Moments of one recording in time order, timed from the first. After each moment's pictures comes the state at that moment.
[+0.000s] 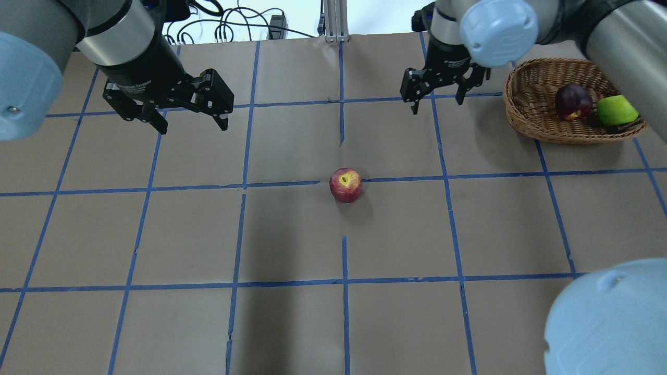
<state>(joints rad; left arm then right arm) -1.63 -1.53 -1.55 -1.58 1.56 -0.05 1.72 -1.15 1.41 -1.71 -1.58 -0.02</state>
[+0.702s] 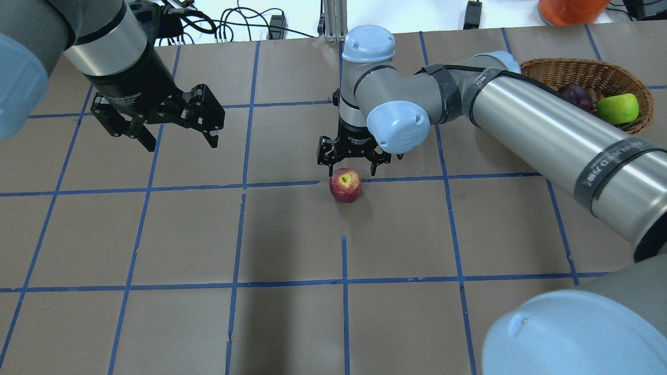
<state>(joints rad) -1.62 -1.52 -1.55 -1.70 1.56 -0.07 1.89 -1.06 1.56 -1.92 -1.42 0.28</state>
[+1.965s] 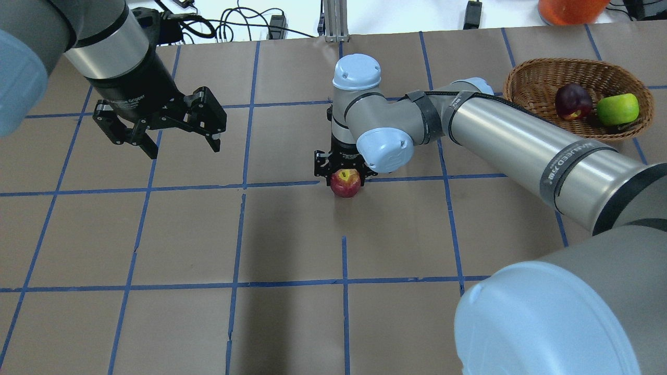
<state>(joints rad) -1.61 -1.53 -1.55 -1.71 1.55 -0.11 1.90 -1.01 1.58 -2.03 -1.43 0.30</state>
